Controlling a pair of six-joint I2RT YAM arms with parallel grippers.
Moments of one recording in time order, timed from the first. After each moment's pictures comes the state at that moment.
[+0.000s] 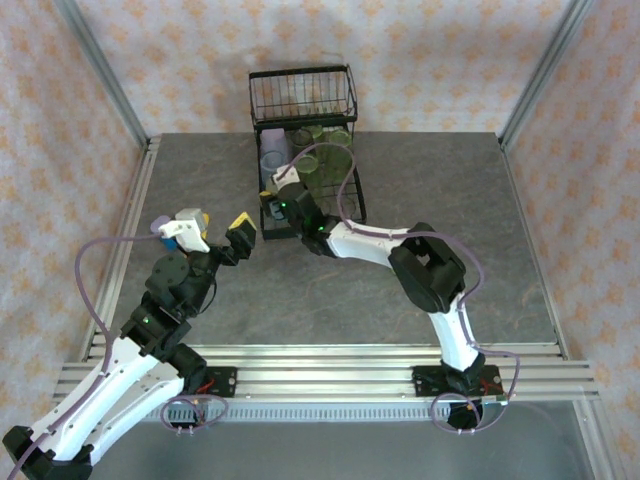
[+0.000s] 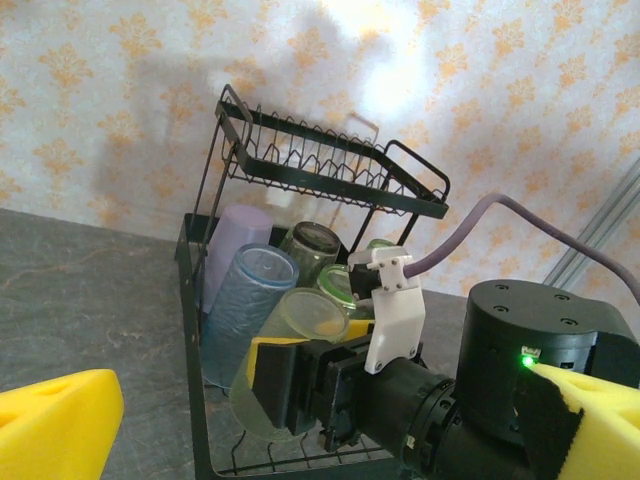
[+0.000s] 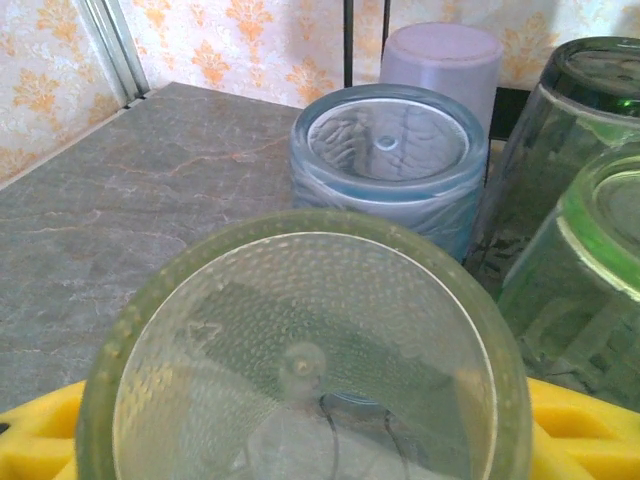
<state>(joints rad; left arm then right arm) -0.54 0.54 0.55 -0.03 -0.37 -0.38 0.86 2.09 1.48 0.26 0.35 0.17</state>
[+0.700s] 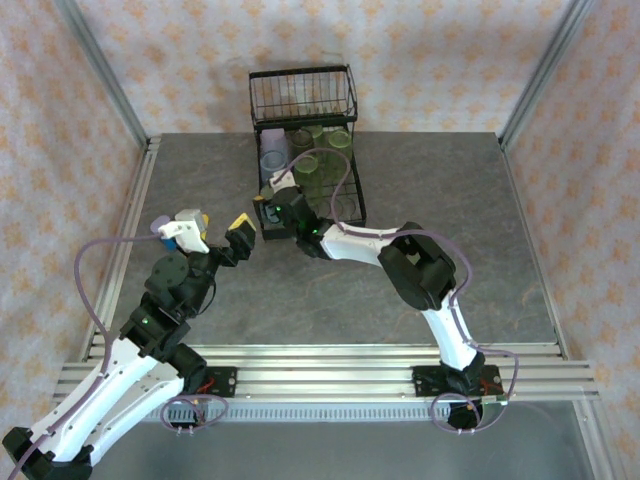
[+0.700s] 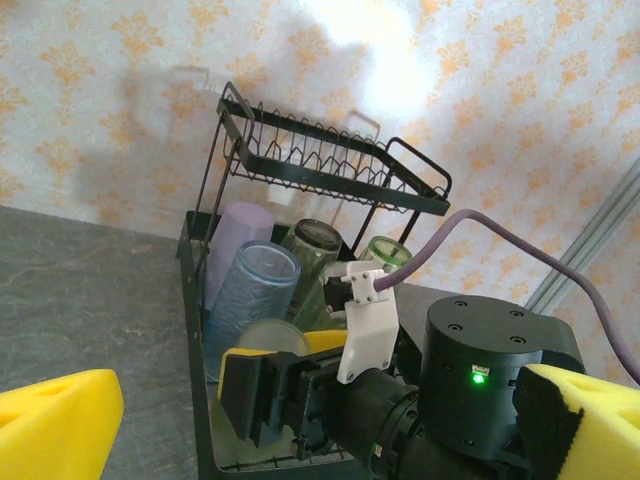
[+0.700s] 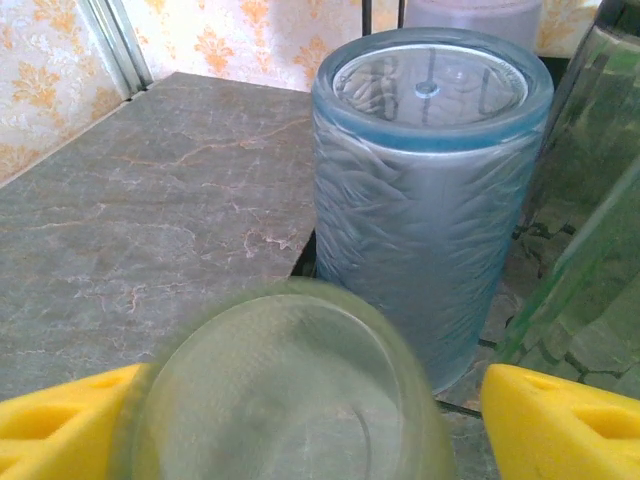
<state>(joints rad) -0.54 0.54 0.55 -0.05 -0.37 -0.38 0.87 2.15 1.51 0.28 0.35 0.22</state>
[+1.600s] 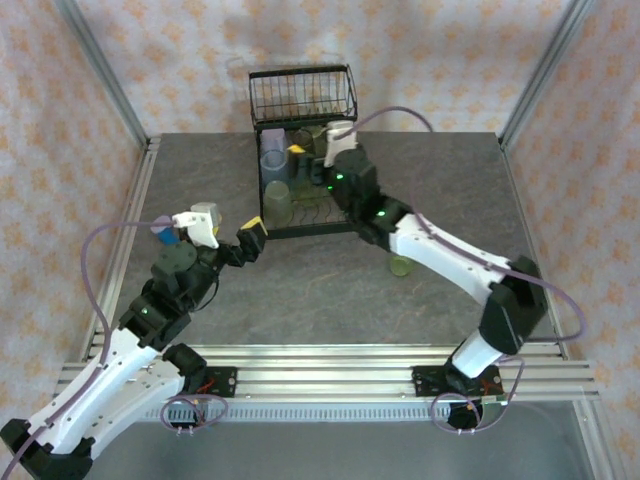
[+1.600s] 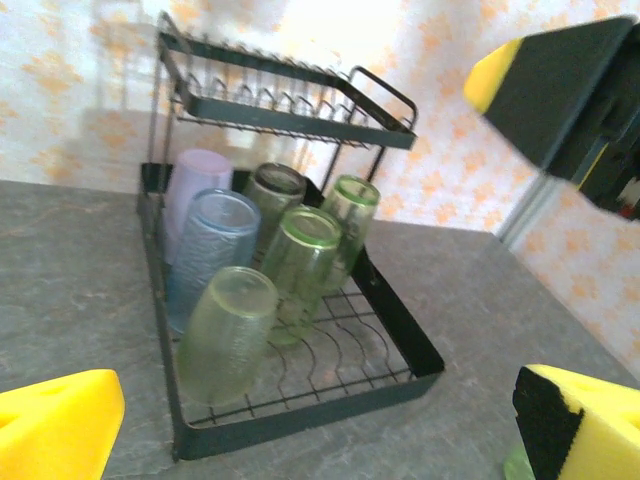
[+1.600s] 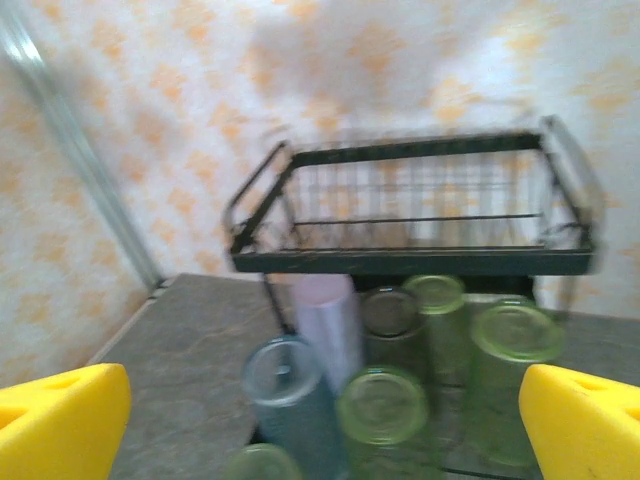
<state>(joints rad) -0.54 0.64 0.67 -0.19 -0.22 -0.37 0.76 1.54 1.35 0.06 0.38 0.24</state>
